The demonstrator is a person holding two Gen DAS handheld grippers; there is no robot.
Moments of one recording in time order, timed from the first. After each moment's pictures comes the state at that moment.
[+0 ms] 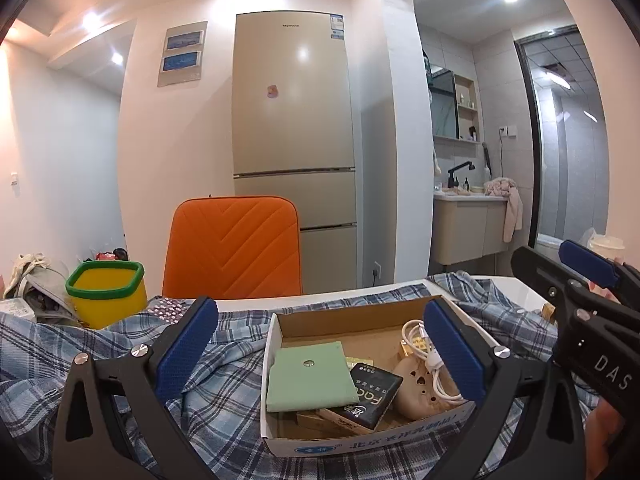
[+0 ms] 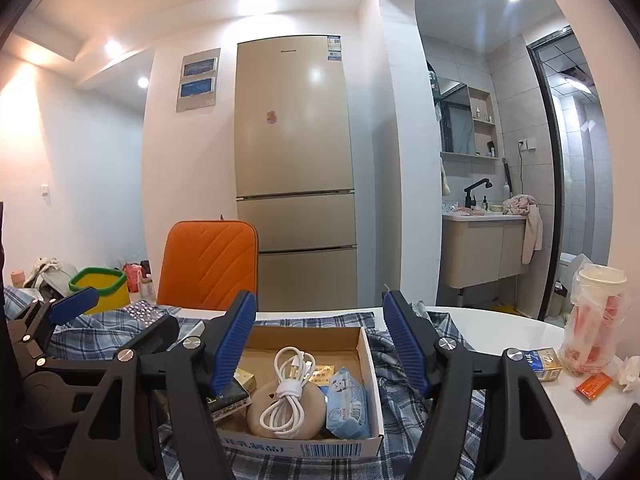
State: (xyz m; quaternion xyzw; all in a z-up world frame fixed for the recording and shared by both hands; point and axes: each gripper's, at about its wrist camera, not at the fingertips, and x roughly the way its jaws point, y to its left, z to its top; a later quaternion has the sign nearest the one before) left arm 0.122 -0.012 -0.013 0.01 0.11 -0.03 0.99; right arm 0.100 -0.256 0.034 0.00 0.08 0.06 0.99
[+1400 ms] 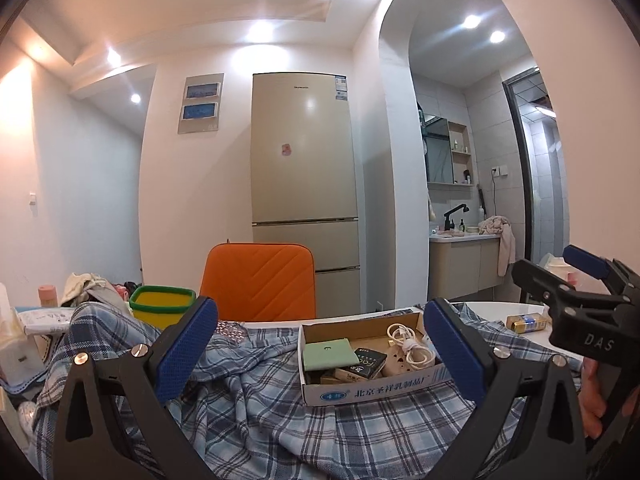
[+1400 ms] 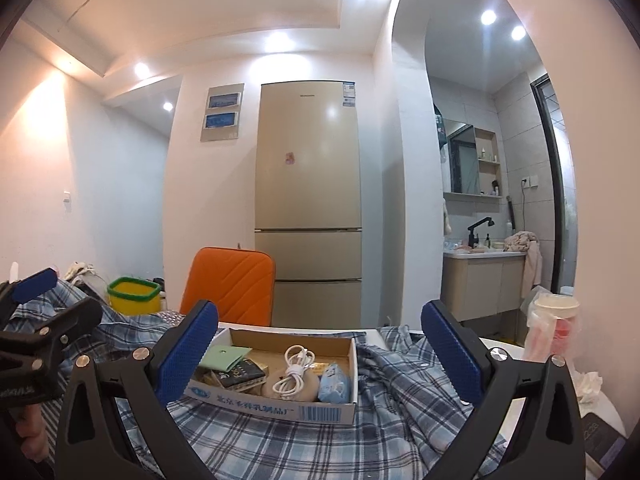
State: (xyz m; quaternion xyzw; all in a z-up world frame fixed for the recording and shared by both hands) left arm -0.015 0.010 -0.001 0.01 0.02 -0.02 1.00; right arm -0.019 -0.276 0.058 -0.02 0.01 0.09 1.00
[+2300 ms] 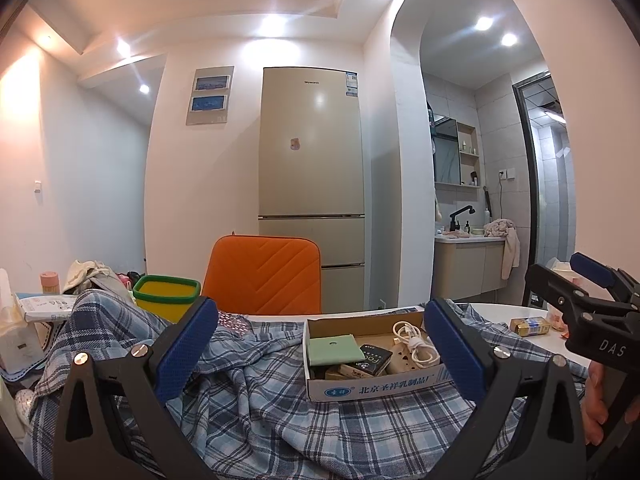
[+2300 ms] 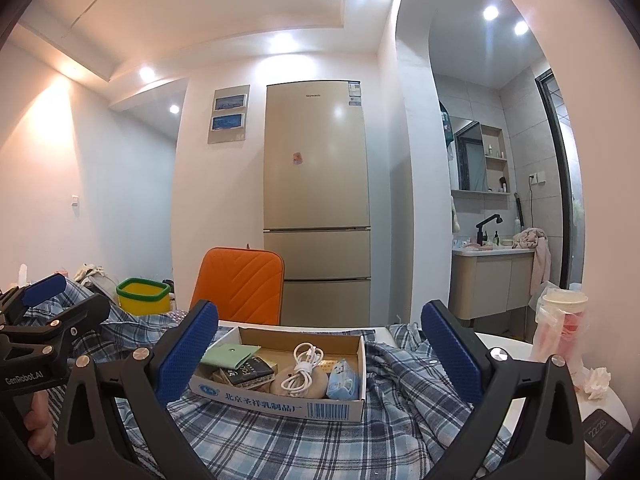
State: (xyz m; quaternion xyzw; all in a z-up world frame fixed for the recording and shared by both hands) left arm -0.015 0.015 -0.003 0.00 0.02 -0.01 1.00; right arm -0.018 -0.279 0.057 -0.01 0.02 0.11 0.99
